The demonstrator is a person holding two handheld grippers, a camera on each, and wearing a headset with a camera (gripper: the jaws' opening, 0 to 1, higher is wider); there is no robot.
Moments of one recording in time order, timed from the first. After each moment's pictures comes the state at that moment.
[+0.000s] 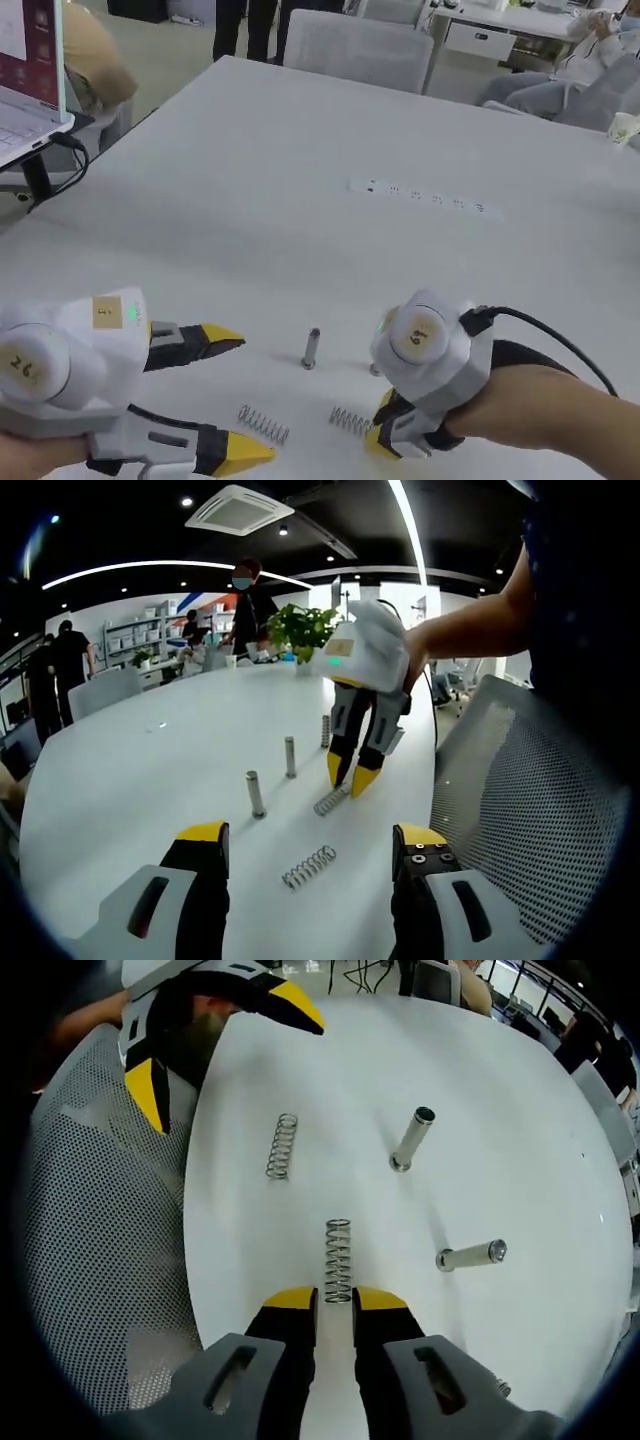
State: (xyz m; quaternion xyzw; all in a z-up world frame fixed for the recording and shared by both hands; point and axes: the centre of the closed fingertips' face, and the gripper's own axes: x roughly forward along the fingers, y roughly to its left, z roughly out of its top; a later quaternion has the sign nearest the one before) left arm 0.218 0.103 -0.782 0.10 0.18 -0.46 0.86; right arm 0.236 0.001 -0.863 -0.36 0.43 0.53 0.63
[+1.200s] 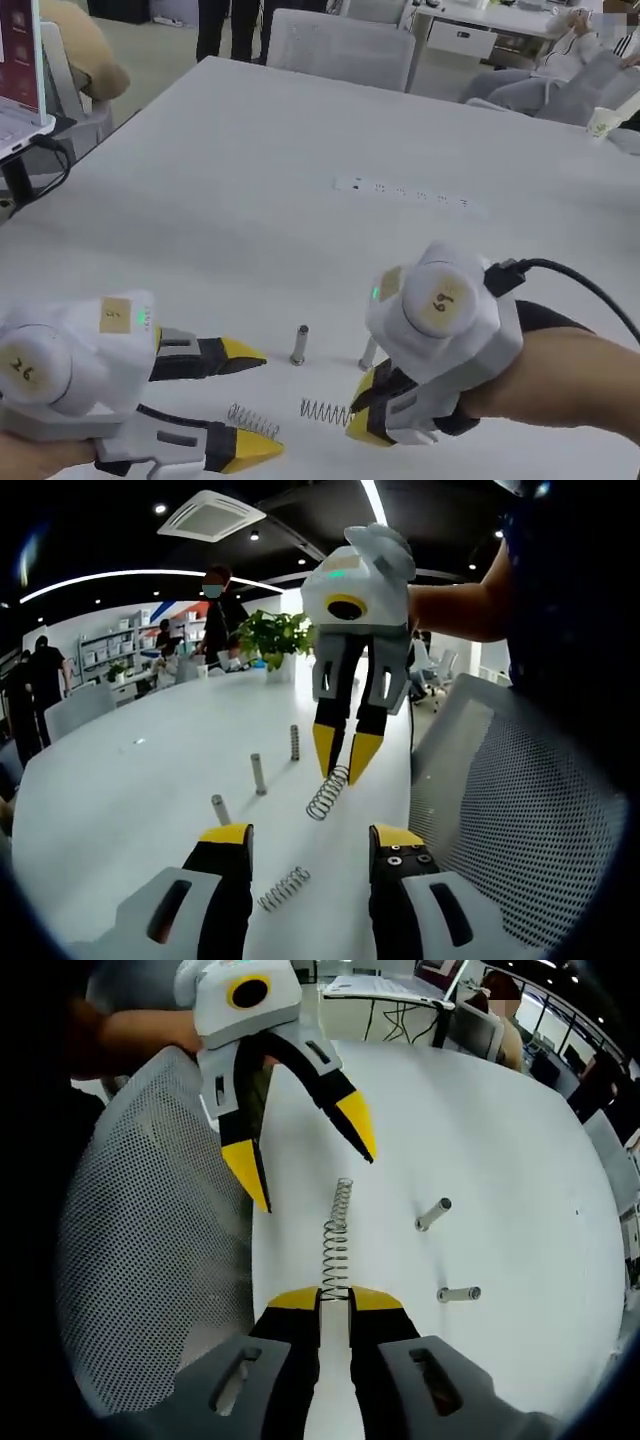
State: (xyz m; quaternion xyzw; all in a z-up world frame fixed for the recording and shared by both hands) left arm 0.204 0.072 -0.772 0.12 0.17 -0.51 0.83; right arm 0.201 0.024 -0.789 -0.37 0.38 0.59 0.61
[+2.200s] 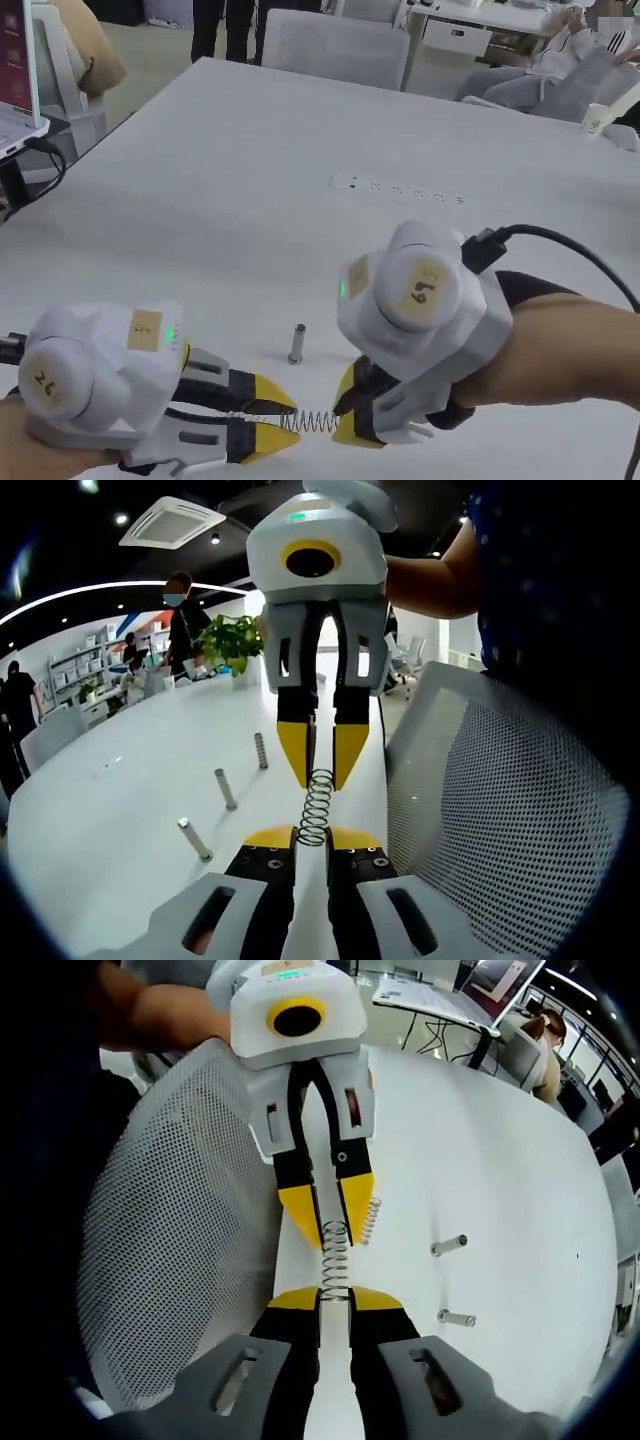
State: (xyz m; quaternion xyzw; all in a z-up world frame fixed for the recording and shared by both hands) left arm 0.189 0.049 -0.772 0.15 0.15 -0.57 0.79; right arm 0.183 0.034 -0.772 -0.41 0.36 0.62 0.56
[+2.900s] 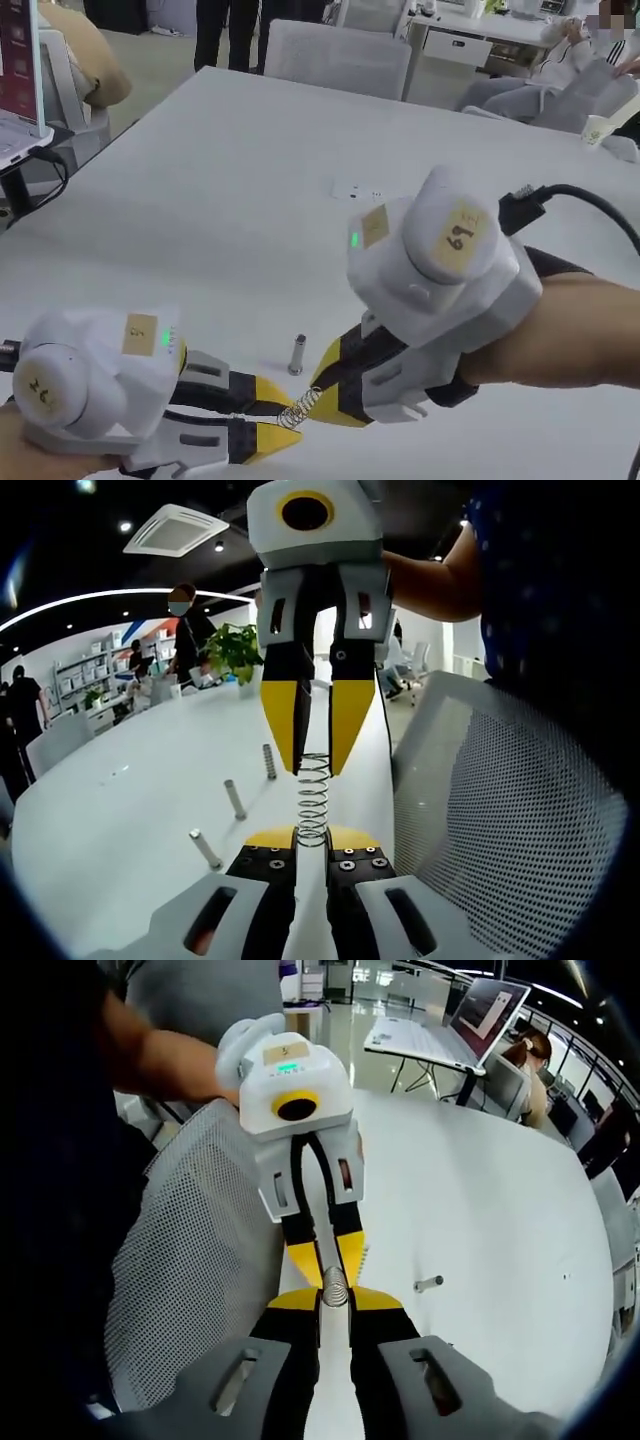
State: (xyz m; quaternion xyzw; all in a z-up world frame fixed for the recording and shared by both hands) left arm 0.194 0.050 -0.760 0.14 0.13 -0.56 0.80; right arm 0.183 0.062 -0.726 -0.37 0.31 0.64 0.59
